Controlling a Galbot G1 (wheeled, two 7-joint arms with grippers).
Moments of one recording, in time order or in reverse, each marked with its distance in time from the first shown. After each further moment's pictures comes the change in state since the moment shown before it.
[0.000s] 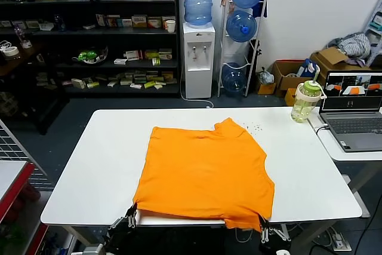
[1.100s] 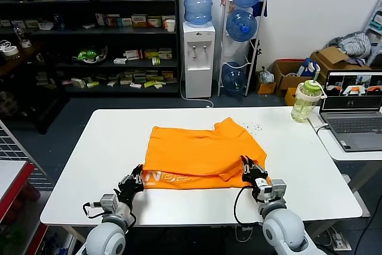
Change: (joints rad) left arm -0.448 0.034 0.131 0.328 -0.059 -0.027 0.023; right arm 0.594 -0.063 -0.185 -0.332 0.146 -0.080 0.064
